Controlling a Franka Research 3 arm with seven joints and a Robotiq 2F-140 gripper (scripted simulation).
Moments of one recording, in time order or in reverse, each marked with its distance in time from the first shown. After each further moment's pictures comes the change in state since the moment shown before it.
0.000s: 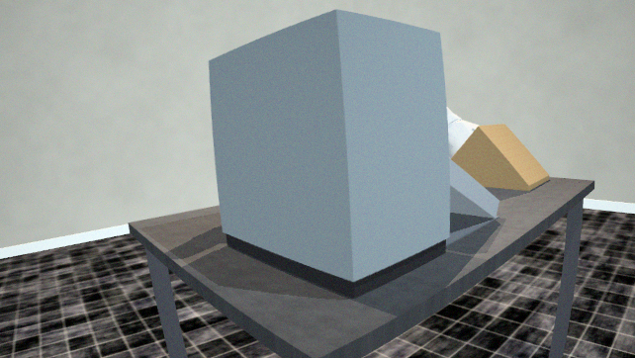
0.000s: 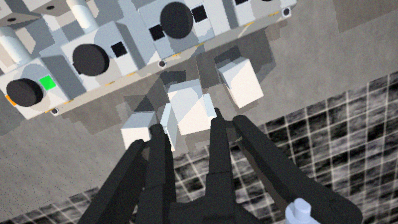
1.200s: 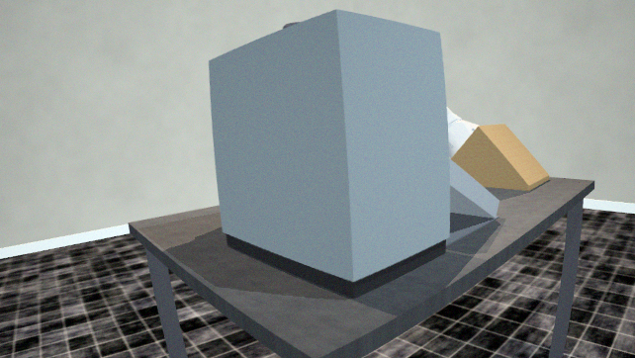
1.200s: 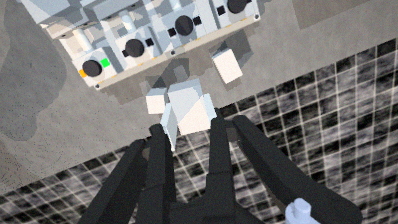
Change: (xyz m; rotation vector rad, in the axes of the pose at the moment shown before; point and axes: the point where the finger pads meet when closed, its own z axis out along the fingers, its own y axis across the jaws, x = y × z) arm -0.001 -0.003 -0.125 0.015 -0.016 0.006
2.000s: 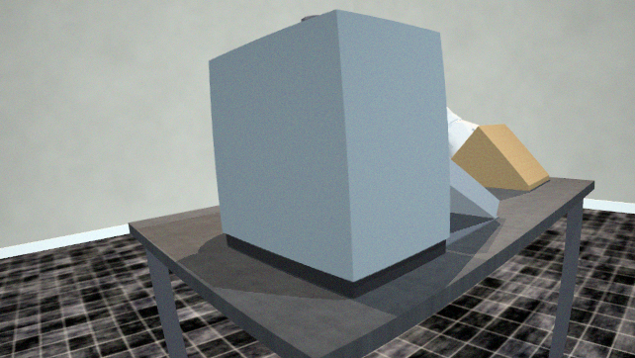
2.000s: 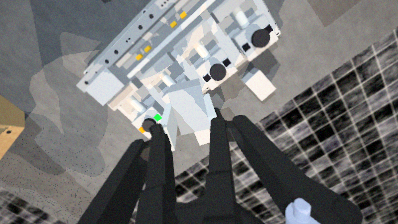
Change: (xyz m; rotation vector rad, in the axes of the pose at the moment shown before) arm 0.098 -0.036 -0.003 0.038 0.003 0.299
